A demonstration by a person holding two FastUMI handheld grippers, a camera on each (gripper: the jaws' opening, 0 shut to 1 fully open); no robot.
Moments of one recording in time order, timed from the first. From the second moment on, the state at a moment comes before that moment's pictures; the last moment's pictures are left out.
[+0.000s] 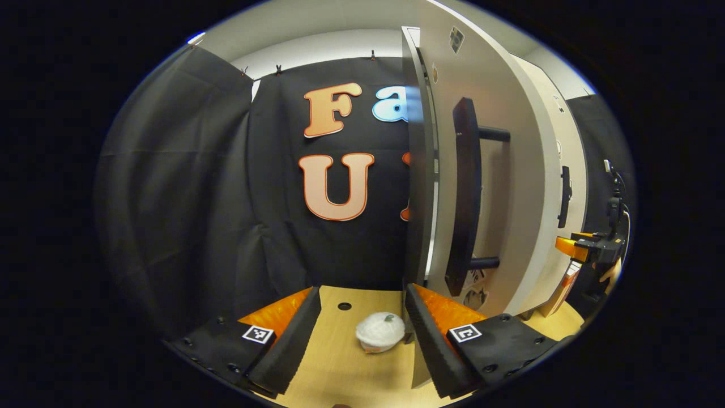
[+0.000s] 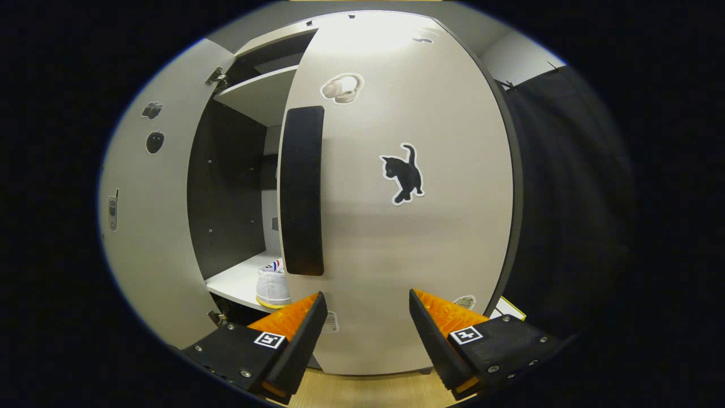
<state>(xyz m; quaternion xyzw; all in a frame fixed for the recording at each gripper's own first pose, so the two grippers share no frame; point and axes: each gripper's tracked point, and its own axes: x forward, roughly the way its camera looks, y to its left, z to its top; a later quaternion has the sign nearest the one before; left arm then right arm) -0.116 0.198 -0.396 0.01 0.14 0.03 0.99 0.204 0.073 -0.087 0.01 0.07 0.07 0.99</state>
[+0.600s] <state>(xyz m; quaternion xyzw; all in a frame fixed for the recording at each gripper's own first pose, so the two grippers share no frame) -0.129 0.149 -0.388 0.01 0.13 -0.01 0.99 0.144 0.033 -0.051 0.00 0.04 0.07 1.00</state>
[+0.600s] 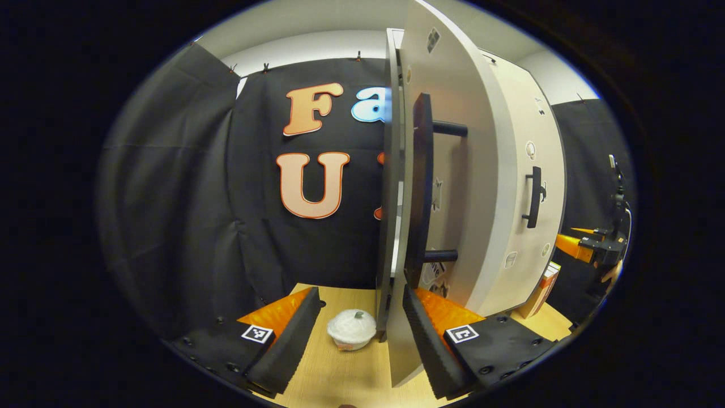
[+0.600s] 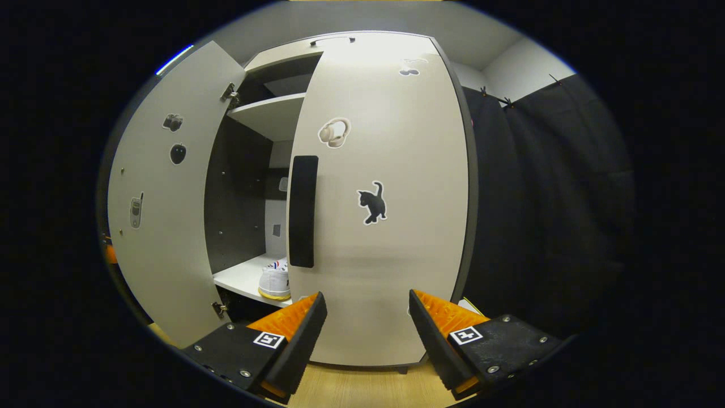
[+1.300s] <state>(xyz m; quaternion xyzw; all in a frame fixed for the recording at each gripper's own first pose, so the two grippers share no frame) -0.104 0.017 -0.391 0.00 0.13 -0.12 0.98 0.090 -0.053 -0.022 0.00 0.01 0.01 1.00</state>
